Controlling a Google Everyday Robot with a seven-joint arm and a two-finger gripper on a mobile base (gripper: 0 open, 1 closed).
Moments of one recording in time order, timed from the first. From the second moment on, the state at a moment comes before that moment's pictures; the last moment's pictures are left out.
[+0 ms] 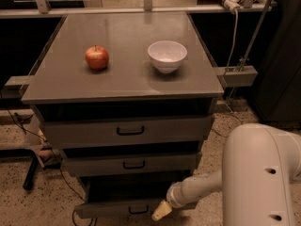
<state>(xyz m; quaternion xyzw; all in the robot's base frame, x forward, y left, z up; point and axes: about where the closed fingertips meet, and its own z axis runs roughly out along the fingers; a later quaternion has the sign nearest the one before) 0.478 -0.067 0.268 -0.44 0.87 0.16 0.17</state>
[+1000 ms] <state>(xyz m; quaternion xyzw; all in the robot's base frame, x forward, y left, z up) 0.468 -0.072 0.216 -0.44 0.87 0.17 0.14</state>
